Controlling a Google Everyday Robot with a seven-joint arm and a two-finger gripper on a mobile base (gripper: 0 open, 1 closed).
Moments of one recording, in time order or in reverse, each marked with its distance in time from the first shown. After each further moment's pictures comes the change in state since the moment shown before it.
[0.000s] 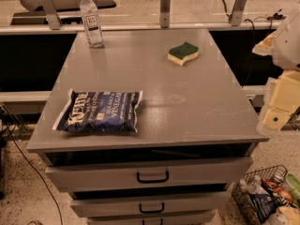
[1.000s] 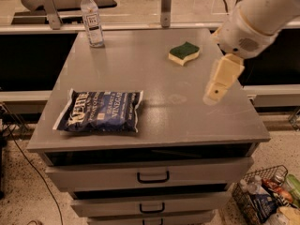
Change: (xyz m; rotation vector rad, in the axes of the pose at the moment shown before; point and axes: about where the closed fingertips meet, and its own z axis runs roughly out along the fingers) arm -0.074 -0.064 0.053 0.022 -0.155 -0.022
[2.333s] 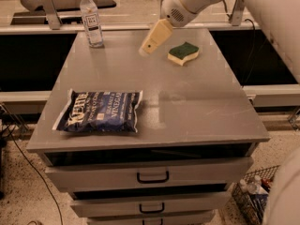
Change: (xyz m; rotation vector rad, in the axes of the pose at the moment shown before) arm -0.151 -0.133 0.078 0.096 -0.340 0.094
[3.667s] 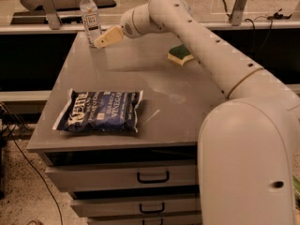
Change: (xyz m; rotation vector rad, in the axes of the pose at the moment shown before) arm -0.082 -0.051 0.169 0.076 -0.353 0.232
